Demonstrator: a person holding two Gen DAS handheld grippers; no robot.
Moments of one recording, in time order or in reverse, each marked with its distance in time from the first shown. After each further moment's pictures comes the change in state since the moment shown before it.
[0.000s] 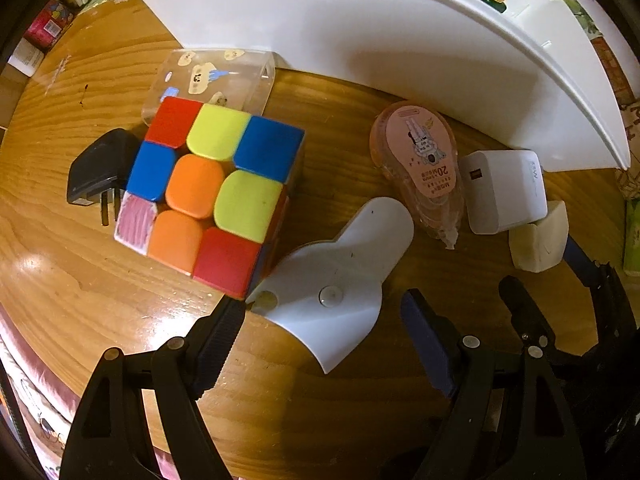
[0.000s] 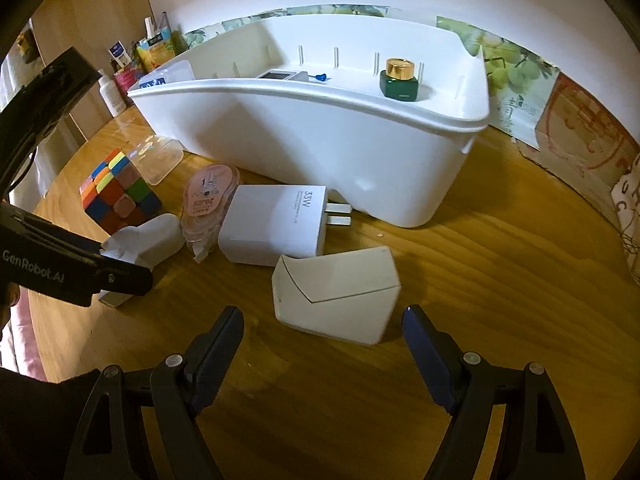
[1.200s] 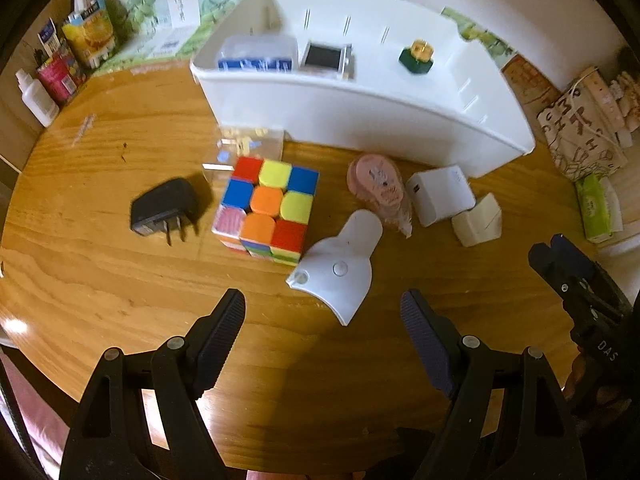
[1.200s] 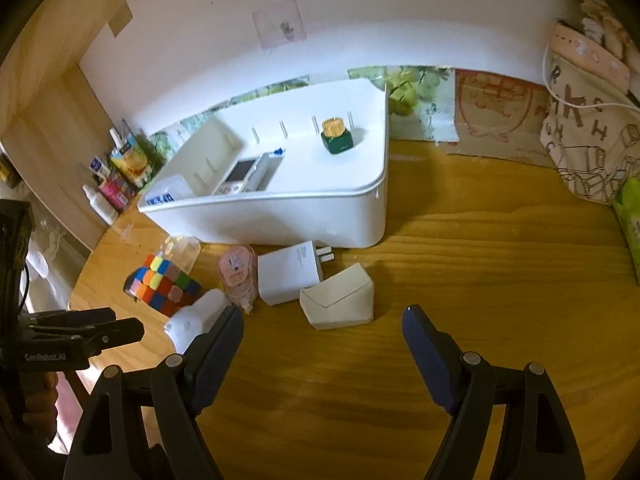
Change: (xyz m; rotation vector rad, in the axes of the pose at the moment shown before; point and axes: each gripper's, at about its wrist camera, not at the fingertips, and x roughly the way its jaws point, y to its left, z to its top) left arm -0.067 0.033 -0.053 0.134 -0.246 -0.091; right arm -0.078 -0.004 -0.008 0.327 -0.135 -0.011
